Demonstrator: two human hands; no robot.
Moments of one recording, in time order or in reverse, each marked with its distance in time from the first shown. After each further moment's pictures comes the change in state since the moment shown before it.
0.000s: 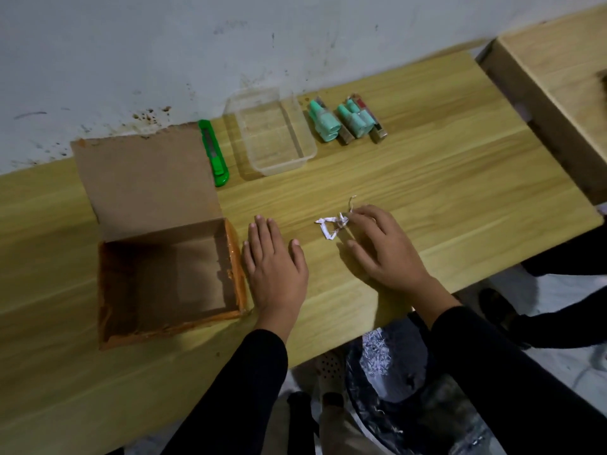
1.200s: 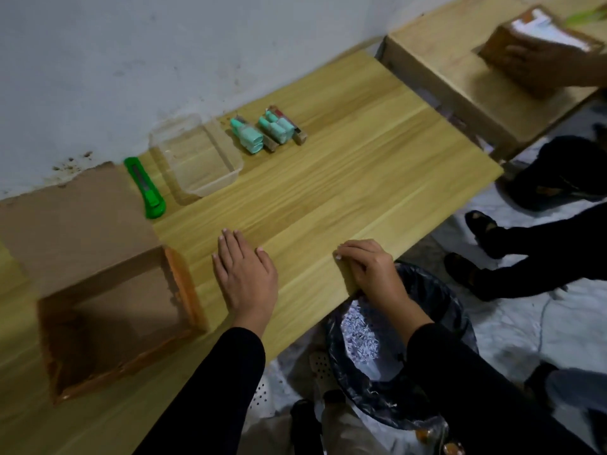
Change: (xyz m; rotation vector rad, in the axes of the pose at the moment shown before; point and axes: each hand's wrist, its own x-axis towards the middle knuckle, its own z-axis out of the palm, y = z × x) left_hand -0.008 0.028 -0.006 0.008 -0.143 0.099; right_hand -0.087 0.011 -0.008 0.116 0.263 0.310
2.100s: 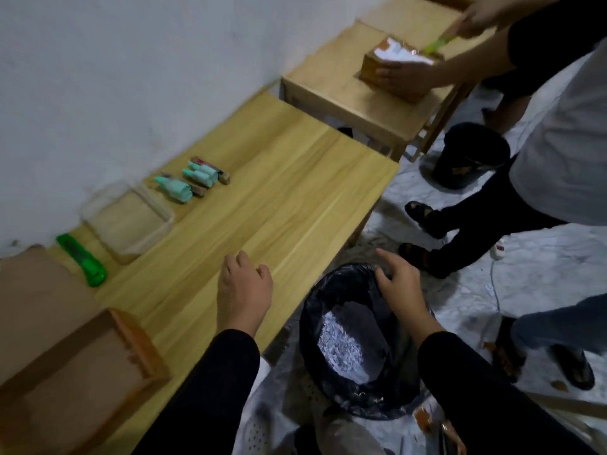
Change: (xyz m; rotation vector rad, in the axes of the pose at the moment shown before) left_hand -0.014 0.074 -0.020 -0.060 -0.259 0.235; right_hand -0.074 0.019 -0.101 0.049 0.235 0.706
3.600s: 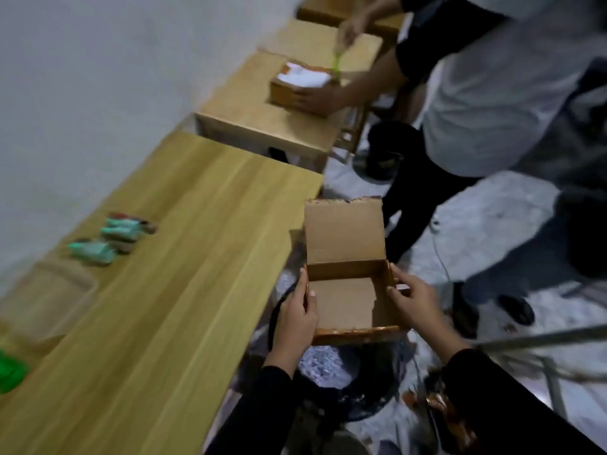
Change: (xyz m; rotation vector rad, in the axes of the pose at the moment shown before) left_hand -0.065 0.096 0.075 -0.445 -0.369 0.456; right_hand -0.041 0.074 -0.078 0.079 0.143 0.321
